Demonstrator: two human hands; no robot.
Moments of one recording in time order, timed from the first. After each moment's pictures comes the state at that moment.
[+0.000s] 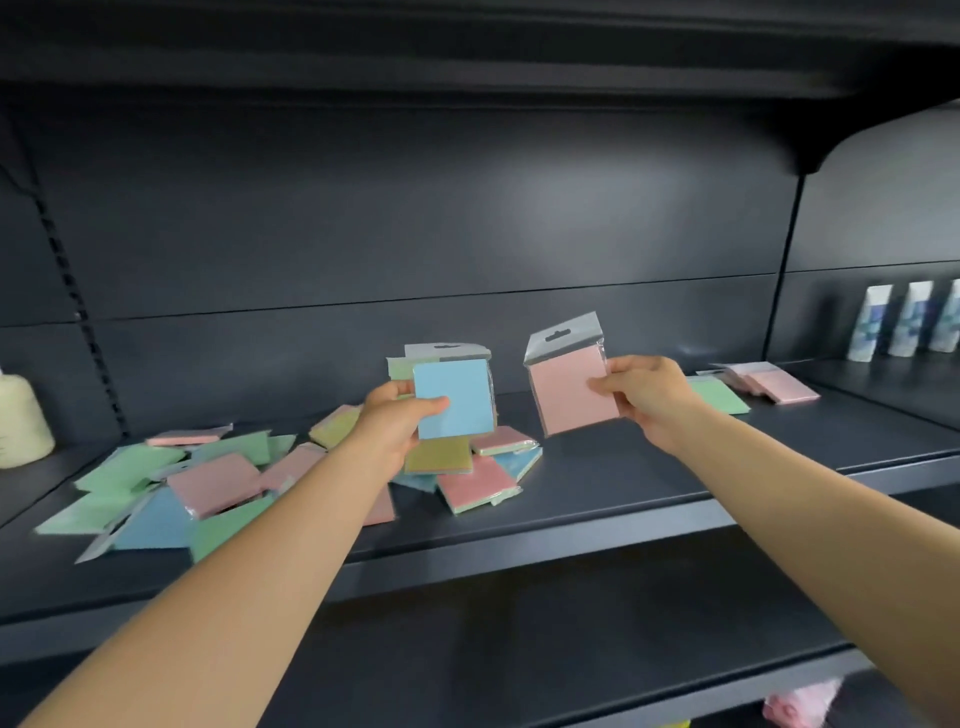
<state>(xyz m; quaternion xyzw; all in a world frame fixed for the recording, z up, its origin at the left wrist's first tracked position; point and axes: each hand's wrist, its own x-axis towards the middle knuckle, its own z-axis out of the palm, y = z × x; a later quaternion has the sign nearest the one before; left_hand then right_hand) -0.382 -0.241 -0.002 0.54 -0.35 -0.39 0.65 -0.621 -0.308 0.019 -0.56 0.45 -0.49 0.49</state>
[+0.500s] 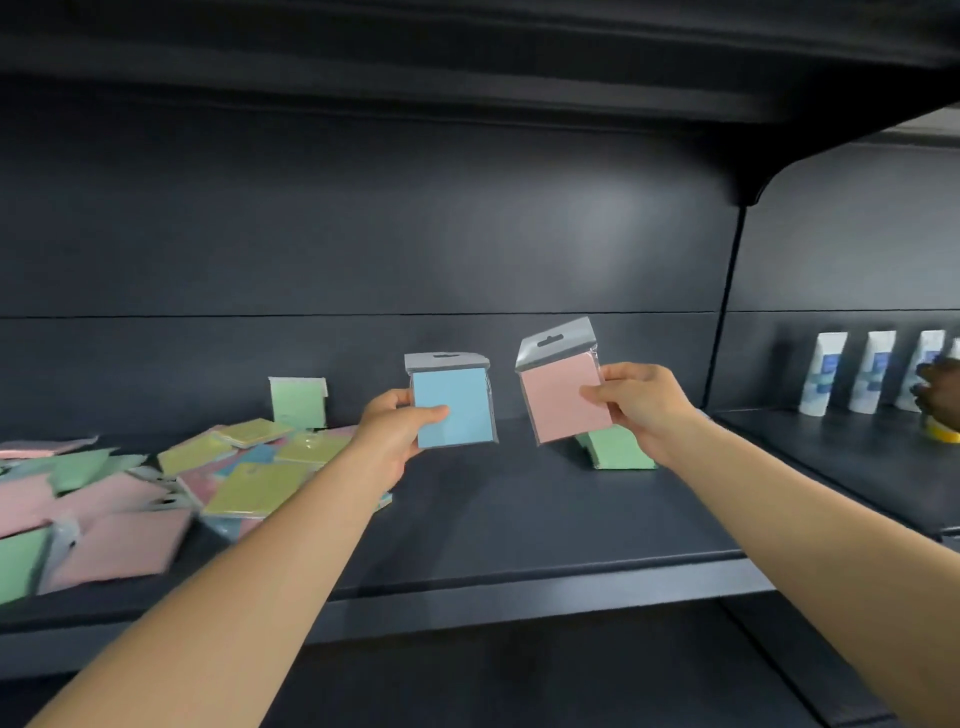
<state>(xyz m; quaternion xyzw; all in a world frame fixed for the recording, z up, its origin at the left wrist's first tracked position) -0.541 -0.359 -0.002 0.54 -0.33 -0.38 0.67 -0.771 -0.431 0.030 -0.61 0.42 -0.48 0.48</state>
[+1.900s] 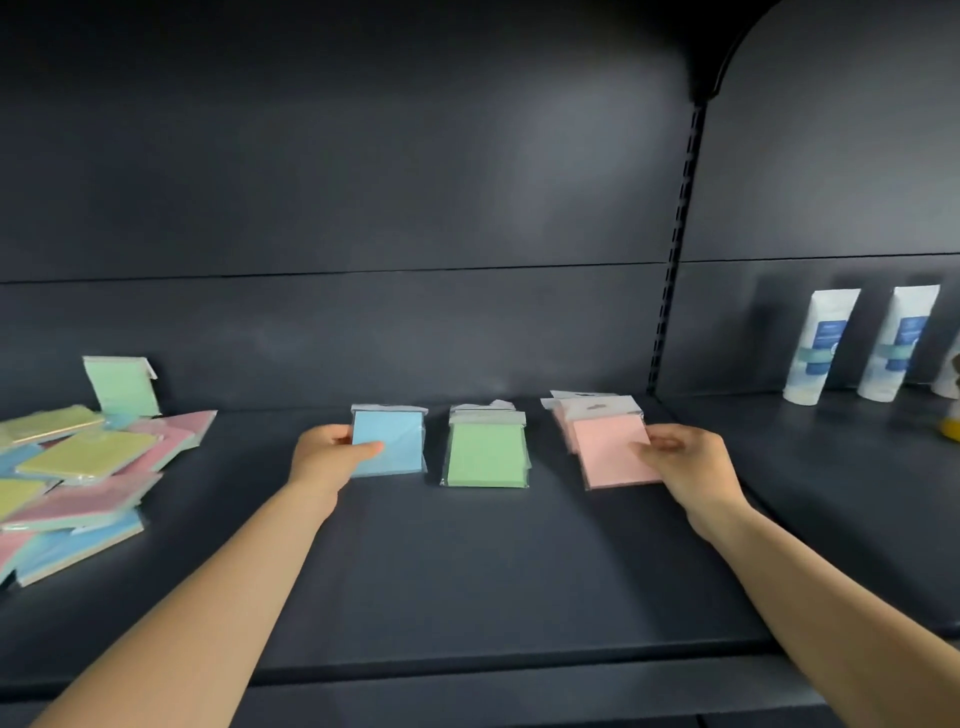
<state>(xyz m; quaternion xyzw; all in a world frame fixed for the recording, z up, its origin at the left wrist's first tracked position) -0.630 -0.527 -0.091 0.73 -0.29 -0.22 0.58 -0.955 -0.651 -0.095 -0.61 0.51 -0.46 0.39</state>
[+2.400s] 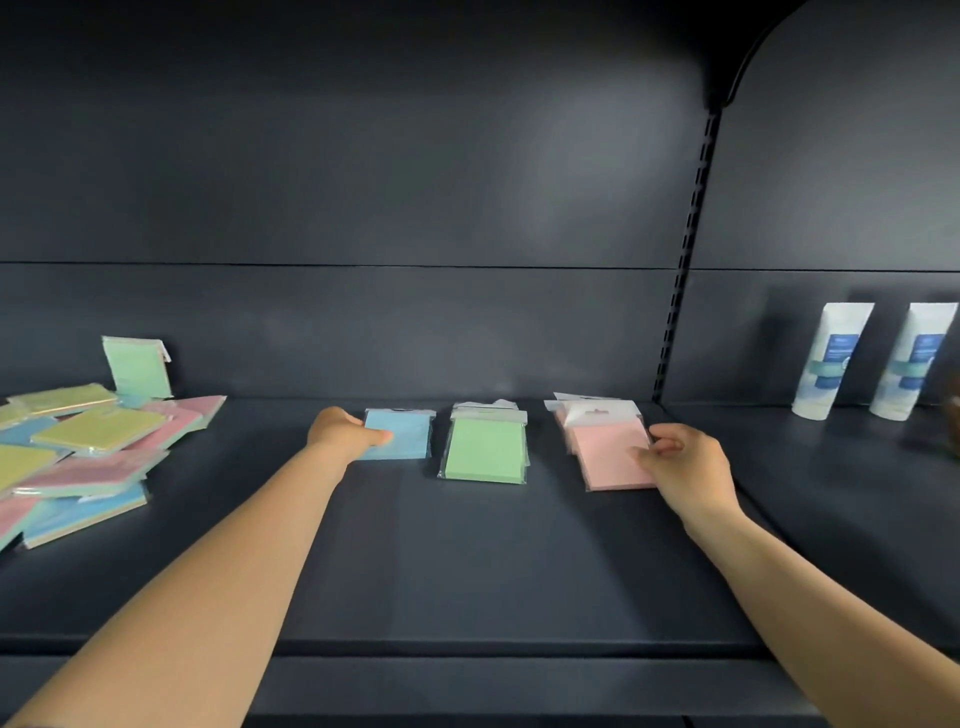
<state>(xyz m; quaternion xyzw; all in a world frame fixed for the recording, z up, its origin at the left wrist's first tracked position) -0.633 -0.542 -0.081 0.82 -0.28 -0.20 0.46 -0.954 -0.653 -0.095 -0.65 0.55 -0.44 0.29</state>
